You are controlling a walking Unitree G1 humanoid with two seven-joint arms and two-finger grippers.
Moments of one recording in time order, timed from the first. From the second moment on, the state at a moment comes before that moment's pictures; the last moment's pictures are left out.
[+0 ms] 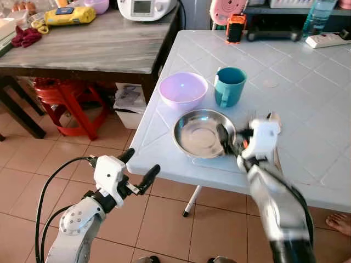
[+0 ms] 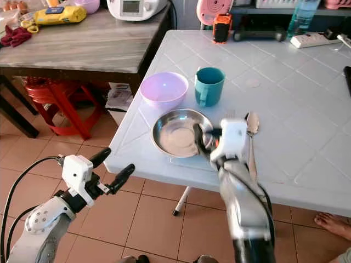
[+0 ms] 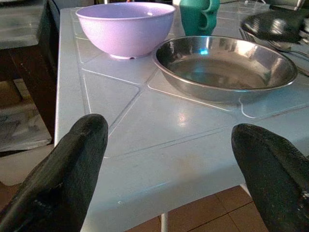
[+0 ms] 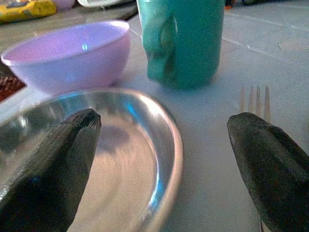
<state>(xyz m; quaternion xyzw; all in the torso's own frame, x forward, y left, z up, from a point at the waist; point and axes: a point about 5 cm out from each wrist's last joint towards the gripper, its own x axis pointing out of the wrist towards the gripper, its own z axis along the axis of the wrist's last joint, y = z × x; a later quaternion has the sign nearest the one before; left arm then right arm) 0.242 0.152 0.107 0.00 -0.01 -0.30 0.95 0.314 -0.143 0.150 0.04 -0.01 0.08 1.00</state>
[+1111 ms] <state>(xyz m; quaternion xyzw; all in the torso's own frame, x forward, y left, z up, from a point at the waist) 0.238 0.142 0.110 0.01 -0.03 -0.32 0.95 0.320 -0.129 0.149 0.08 0.06 0.09 0.99</state>
